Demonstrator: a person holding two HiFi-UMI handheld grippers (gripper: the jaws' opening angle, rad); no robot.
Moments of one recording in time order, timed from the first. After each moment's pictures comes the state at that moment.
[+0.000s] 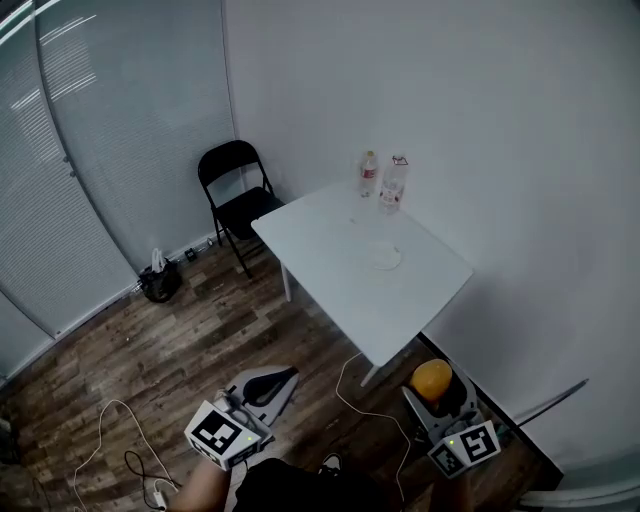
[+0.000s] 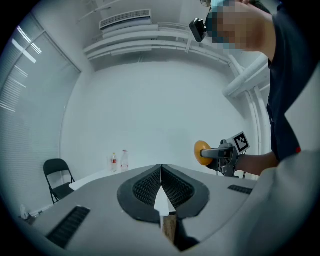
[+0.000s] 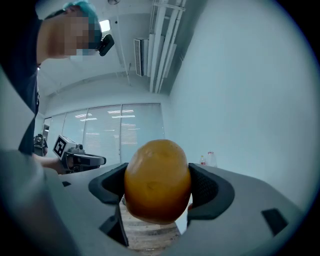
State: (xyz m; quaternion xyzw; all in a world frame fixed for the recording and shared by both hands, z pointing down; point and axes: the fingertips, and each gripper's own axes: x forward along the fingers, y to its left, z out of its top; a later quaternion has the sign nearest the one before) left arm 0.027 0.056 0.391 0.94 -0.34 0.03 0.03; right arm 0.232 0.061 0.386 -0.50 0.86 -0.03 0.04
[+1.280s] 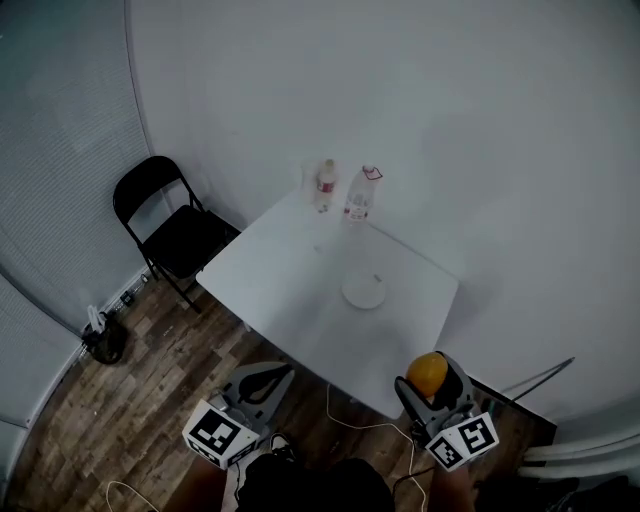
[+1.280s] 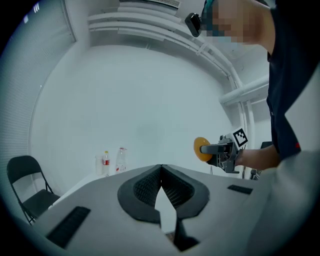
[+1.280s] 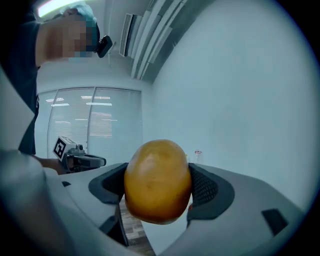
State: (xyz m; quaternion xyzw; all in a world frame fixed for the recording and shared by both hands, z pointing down) left arm -0.028 -0.272 0.420 0.98 -0.19 0.04 0.05; right arm 0.169 -0.212 0.393 -0.62 0.78 -0.04 -0.01
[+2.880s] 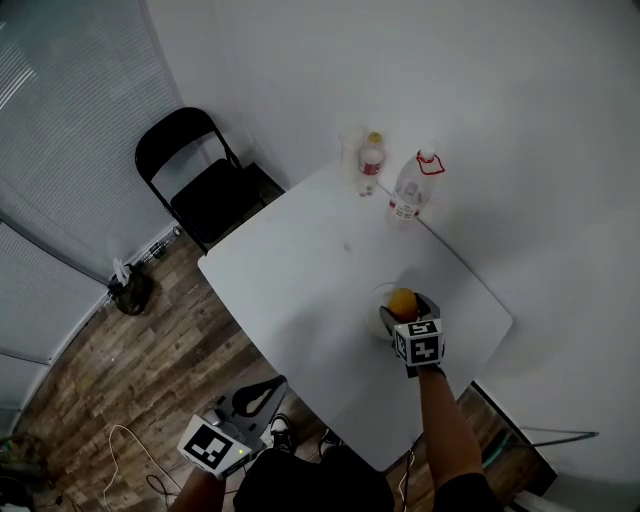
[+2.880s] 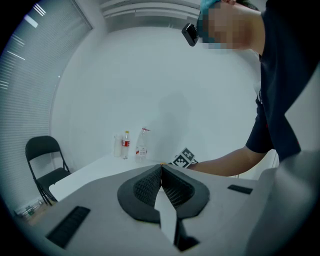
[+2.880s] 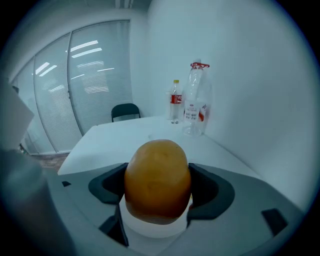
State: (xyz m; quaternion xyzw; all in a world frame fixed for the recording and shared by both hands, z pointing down) left arm 0.071 -0.414 0.515 0.93 -0.33 0.10 0.14; right arm 0.313 -0.573 0.709 -0.55 0.76 -0.19 -0.28
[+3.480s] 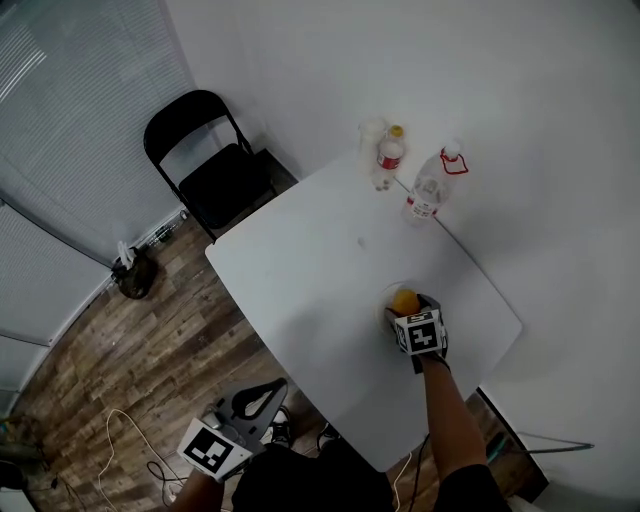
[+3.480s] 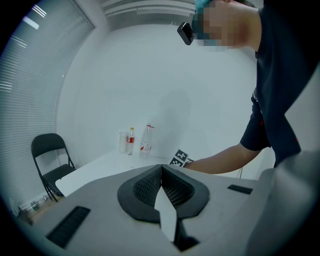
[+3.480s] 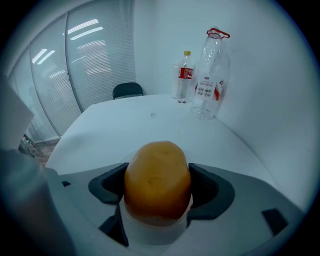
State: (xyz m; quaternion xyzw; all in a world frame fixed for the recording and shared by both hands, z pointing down) left arm 0.053 -0.415 0.531 0.92 -0.34 0.12 0.15; right arm 0.305 -0.585 0.774 -0.50 0.74 -0.23 -0.38
